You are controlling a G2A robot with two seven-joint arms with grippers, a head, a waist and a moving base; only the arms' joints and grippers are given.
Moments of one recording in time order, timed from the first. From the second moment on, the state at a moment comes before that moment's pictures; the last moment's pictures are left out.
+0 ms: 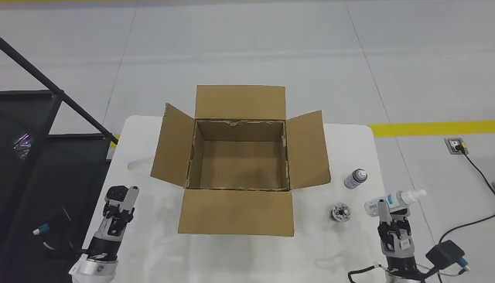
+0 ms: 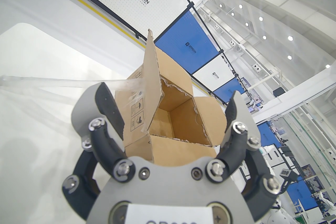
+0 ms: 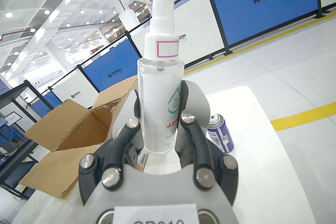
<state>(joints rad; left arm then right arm) 1.71 -1.23 -1.76 -1.96 0.37 -0.40 0.03 -1.66 -1.49 1.76 -1.72 -1.05 -0.54 -0.50</state>
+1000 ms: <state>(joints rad) 1.71 -1.23 -1.76 -1.96 0.37 -0.40 0.03 -1.47 -1.47 1.73 -1.29 -1.52 -0.19 -0.78</state>
